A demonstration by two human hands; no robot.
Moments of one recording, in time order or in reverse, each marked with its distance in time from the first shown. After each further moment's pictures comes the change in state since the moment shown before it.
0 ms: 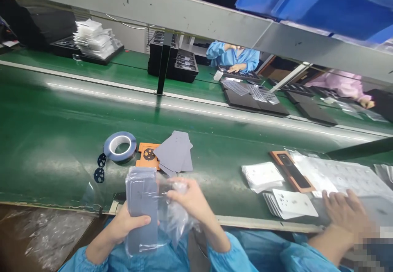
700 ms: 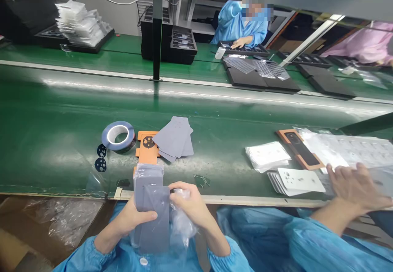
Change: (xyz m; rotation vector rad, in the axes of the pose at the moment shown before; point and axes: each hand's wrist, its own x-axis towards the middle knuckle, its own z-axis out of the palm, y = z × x) left_hand -0.009 -0.014 0.008 0.115 0.044 -0.028; right_hand -0.041 0.043 0.019 0.145 -0.080 0.007
